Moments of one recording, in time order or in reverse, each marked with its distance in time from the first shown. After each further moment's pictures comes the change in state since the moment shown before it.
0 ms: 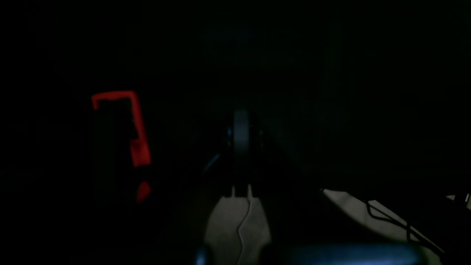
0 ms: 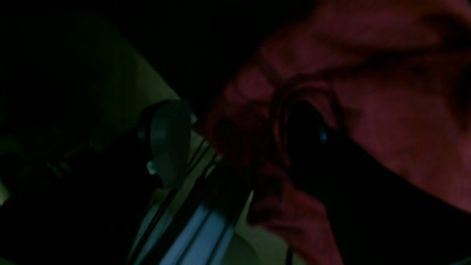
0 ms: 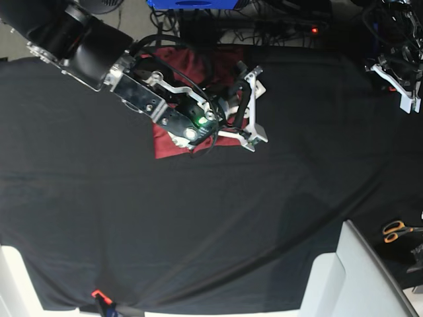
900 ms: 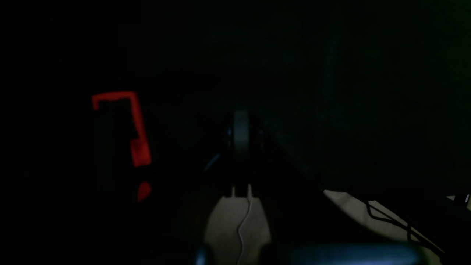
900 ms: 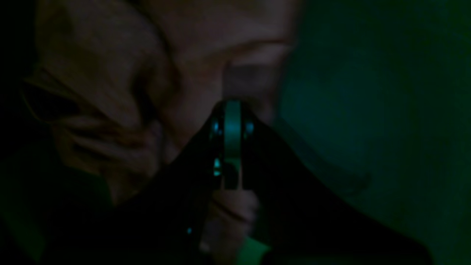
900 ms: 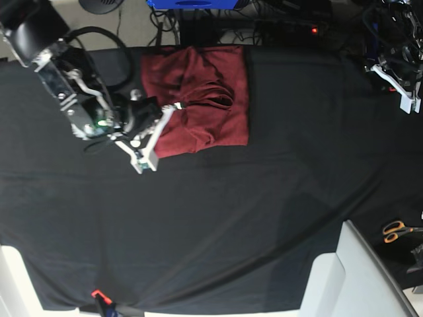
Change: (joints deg) left arm 0.0 -0.1 0.0 0.0 0.0 0.0 0.0; right arm -11.7 13.7 21.7 1.7 0.5 -1.8 14.0
